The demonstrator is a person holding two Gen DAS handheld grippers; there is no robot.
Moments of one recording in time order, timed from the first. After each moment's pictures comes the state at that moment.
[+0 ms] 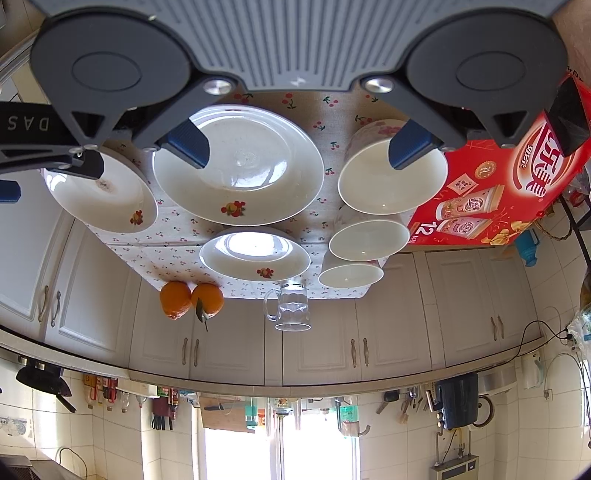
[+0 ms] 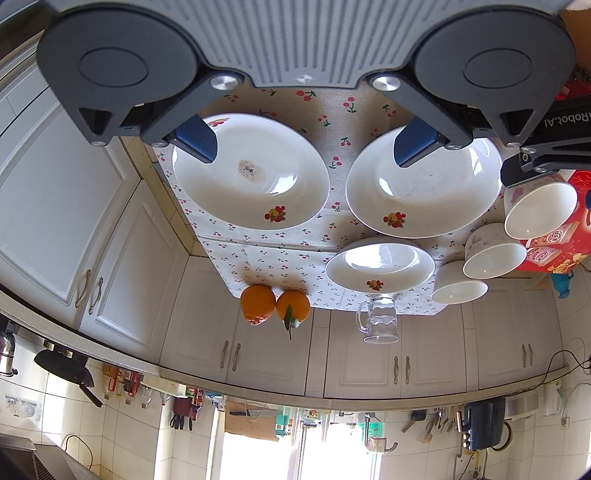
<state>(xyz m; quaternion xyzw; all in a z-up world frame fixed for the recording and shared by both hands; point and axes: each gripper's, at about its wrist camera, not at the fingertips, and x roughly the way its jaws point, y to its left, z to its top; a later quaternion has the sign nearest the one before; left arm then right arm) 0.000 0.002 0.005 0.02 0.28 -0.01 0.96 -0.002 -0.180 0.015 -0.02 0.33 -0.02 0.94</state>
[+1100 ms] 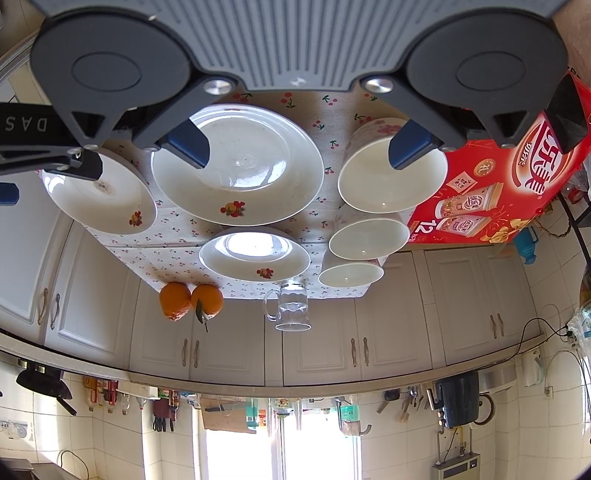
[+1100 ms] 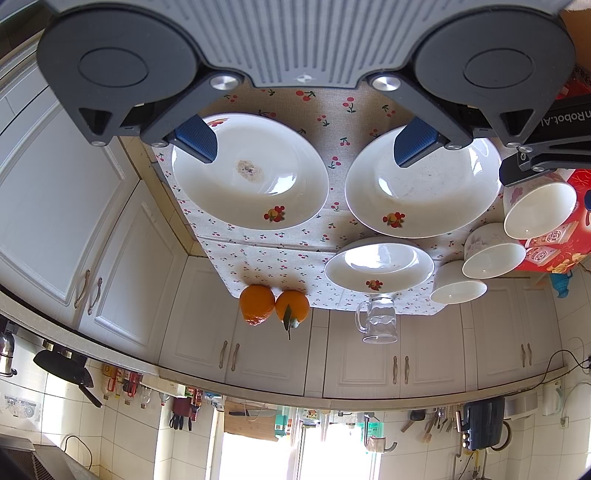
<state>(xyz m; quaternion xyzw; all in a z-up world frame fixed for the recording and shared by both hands) 0.001 0.000 0.003 0.03 0.28 -0.01 0.96 -0.001 -0.180 0.015 -0.02 0.33 -0.02 0.94</state>
